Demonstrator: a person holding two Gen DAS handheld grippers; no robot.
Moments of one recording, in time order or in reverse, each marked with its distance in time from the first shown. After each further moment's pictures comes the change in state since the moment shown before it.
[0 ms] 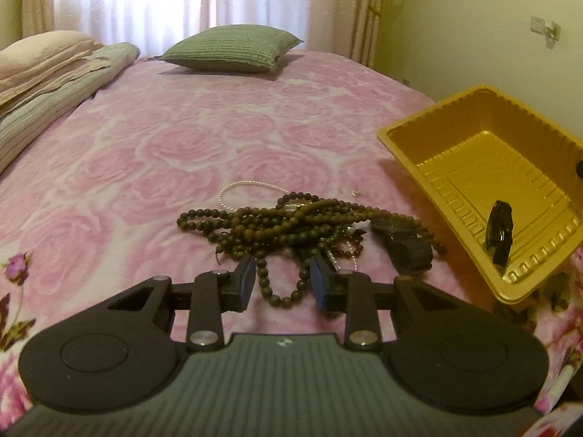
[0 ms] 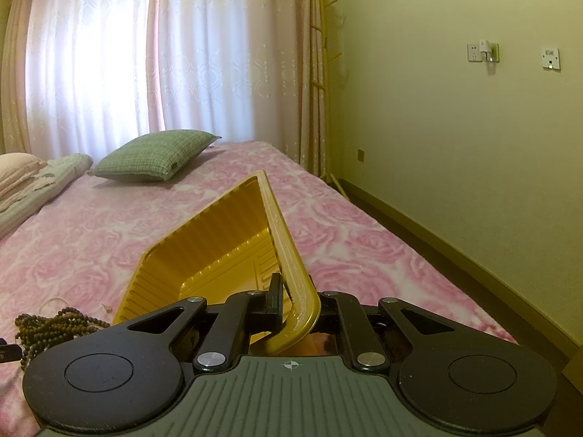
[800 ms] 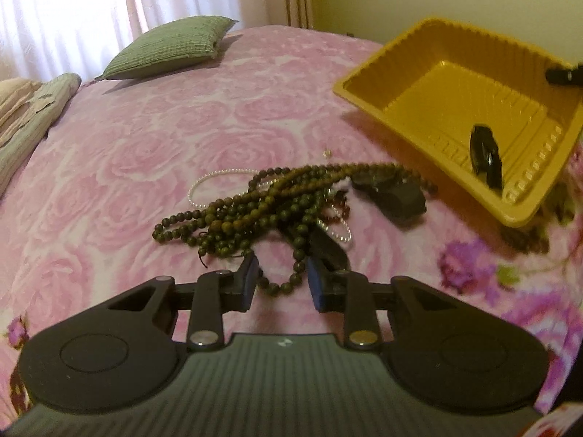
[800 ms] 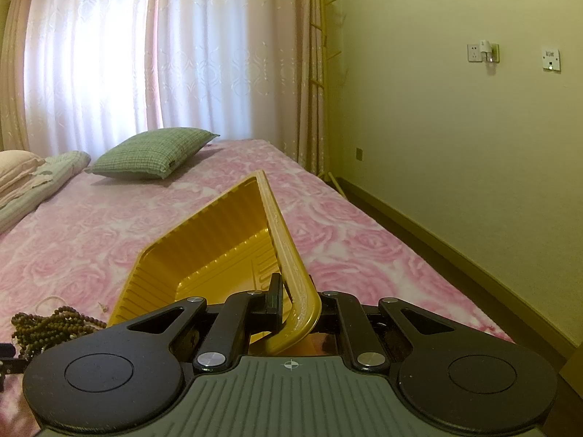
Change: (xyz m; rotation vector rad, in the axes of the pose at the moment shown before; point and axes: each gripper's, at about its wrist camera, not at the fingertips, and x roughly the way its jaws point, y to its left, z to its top) left arm 0.019 -0.009 -0.004 0.278 0.085 -0.066; right arm 0.003 -0.002 0.000 -0.001 0.005 -0.005
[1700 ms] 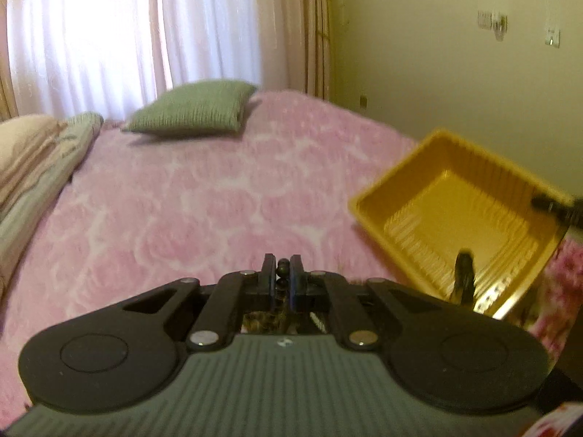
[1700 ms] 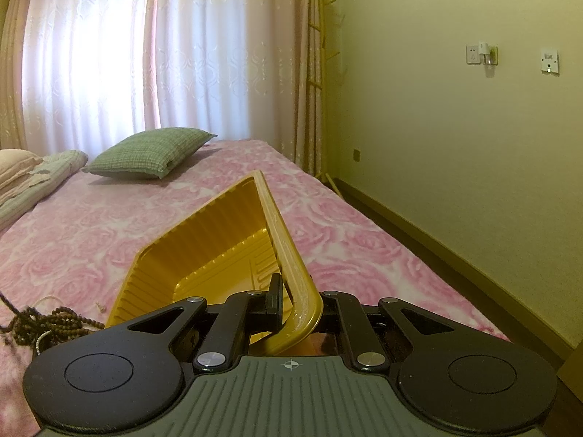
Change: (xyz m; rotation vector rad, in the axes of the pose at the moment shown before) left arm -0.079 0.034 0.078 -0.094 -0.194 0.008; right arm 0.005 -0.001 0.000 -0.009 -0.001 -0.008
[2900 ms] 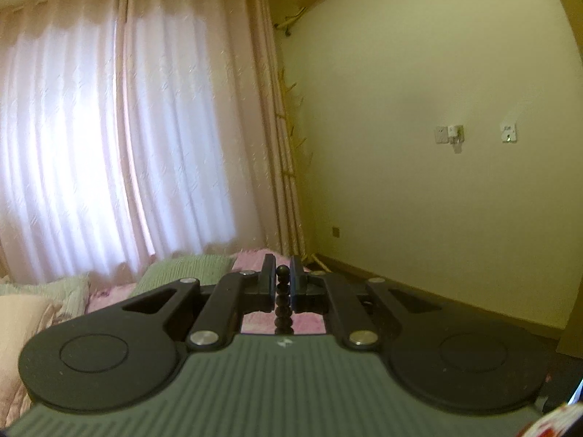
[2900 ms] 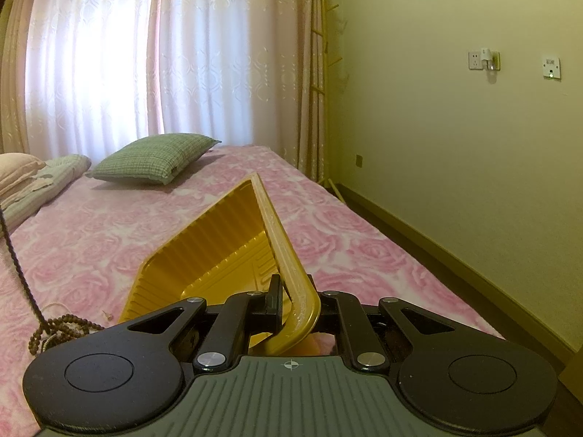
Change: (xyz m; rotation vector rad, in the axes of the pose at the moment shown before) left arm -0.112 -0.028 0.235 0.137 -0.401 -0.076; right arm -0.011 0.004 0.003 -0.001 -0.019 0.007
